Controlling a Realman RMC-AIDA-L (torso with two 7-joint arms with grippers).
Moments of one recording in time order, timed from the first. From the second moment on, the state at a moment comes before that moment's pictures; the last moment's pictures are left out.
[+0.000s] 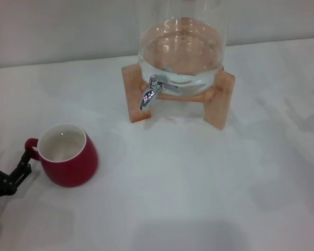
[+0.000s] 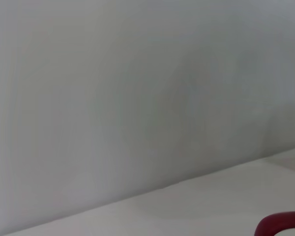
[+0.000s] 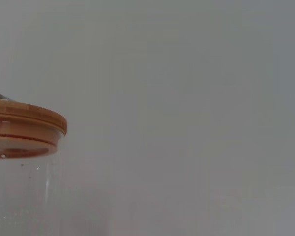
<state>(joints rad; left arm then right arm) -0.36 -2.08 1.16 -0.02 0.64 1.23 -0.19 0.25 2.01 -1.53 -0.16 0.00 -1.48 0.39</state>
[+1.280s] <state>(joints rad) -0.37 -2.08 1.16 0.01 0.68 1.21 -0.18 0.25 2.01 -1.54 -0.17 0.00 -1.49 0.39</state>
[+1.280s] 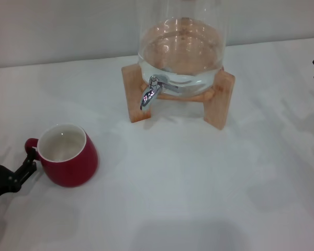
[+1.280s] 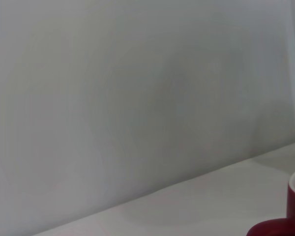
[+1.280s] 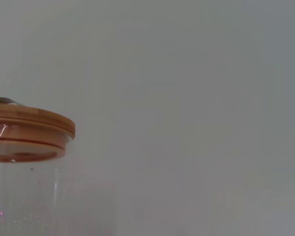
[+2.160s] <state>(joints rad) -0.38 -2.08 1.16 0.03 0.67 1.17 -0.18 0.25 2.01 -1.54 -0.17 0.00 -1.49 0.39</state>
